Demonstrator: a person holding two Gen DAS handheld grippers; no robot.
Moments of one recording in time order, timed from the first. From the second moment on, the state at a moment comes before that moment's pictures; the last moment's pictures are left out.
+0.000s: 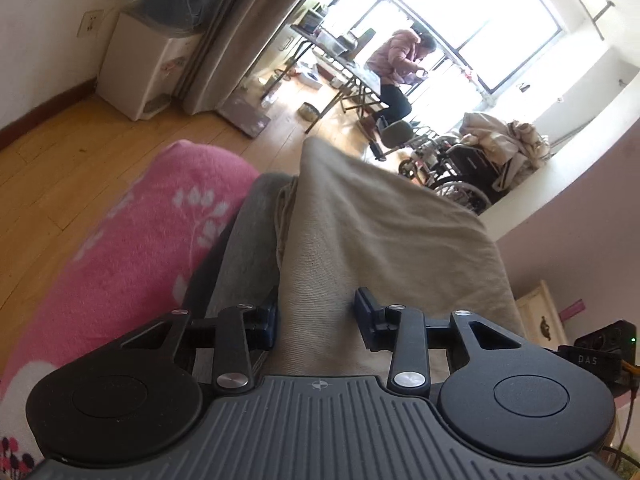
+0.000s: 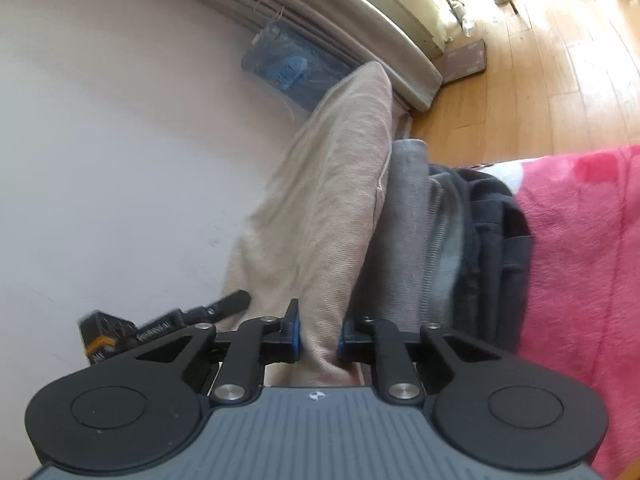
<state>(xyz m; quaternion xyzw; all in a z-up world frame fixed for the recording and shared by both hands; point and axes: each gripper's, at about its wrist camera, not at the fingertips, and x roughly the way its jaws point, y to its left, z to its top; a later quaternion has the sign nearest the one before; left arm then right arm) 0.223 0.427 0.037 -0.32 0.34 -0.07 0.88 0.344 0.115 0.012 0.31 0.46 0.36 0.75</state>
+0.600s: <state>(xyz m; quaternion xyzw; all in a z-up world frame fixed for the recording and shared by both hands) 0.211 0.418 0.047 -0.31 0.35 0.05 0.88 0.337 0.080 -0.002 0.37 0.45 0.32 0.74</state>
